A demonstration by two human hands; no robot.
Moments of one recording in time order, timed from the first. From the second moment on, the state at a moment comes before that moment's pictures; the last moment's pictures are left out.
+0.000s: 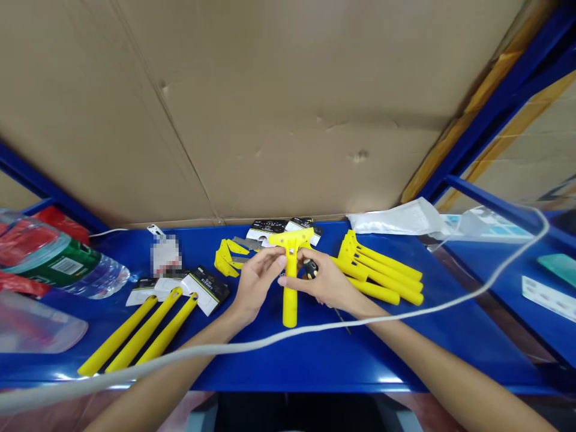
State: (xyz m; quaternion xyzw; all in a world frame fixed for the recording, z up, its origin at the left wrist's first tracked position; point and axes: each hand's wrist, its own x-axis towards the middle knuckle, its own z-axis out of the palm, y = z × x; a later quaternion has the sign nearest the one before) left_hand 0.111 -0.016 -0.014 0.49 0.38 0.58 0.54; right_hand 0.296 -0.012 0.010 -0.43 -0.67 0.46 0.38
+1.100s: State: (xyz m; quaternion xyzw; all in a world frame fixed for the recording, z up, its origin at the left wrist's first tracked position) left_hand 0.098 -0.009 0.003 0.34 0.35 0.59 0.65; right_hand 0.295 -0.027 0.006 -0.39 -0.58 0.65 0.29
